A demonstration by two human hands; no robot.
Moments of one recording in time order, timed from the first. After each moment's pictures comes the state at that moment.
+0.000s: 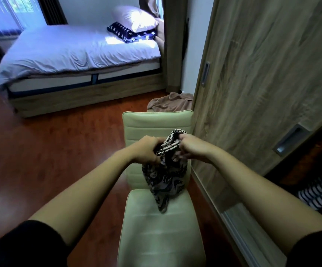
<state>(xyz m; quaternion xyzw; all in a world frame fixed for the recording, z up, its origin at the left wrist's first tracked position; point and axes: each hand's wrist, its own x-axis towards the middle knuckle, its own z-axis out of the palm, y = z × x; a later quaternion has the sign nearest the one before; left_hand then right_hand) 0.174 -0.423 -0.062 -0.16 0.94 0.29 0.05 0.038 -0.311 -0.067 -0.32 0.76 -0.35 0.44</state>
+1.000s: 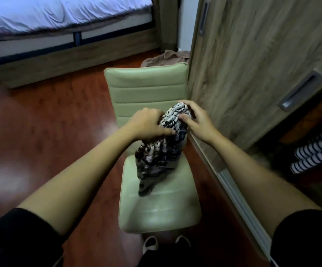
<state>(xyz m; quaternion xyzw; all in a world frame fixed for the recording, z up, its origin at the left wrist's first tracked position) 0.151 -0.380 -0.101 -0.22 0.96 0.17 0.07 0.003 -0.265 -0.173 -0.48 0.72 -0.48 0.17</state>
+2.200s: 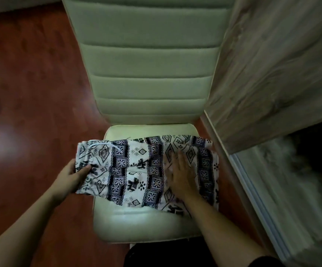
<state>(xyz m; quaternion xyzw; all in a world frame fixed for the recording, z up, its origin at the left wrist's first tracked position) 0.345 -0.450 -0.498 -0.56 0.61 0.55 0.00 0.103 -0.238 -0.564 -0.40 0.87 -0.10 0.28</state>
